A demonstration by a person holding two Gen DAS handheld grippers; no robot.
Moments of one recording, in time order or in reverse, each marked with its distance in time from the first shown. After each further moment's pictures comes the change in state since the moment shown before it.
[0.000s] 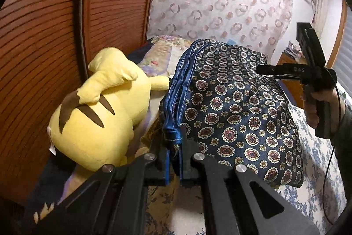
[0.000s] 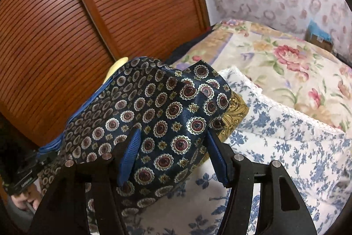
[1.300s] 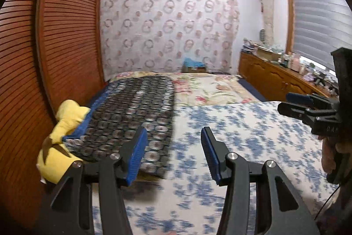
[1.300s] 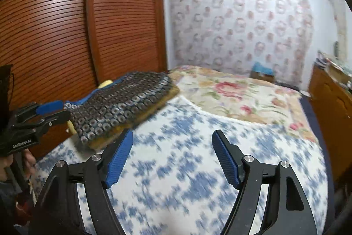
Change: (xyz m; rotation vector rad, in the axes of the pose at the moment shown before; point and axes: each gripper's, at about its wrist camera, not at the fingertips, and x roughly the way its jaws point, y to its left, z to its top) left arm -0.105 -0.160 -0.031 0.274 -0.175 -0.168; right arm -0.238 0.065 -0.197 -0.019 -0.354 -0.341
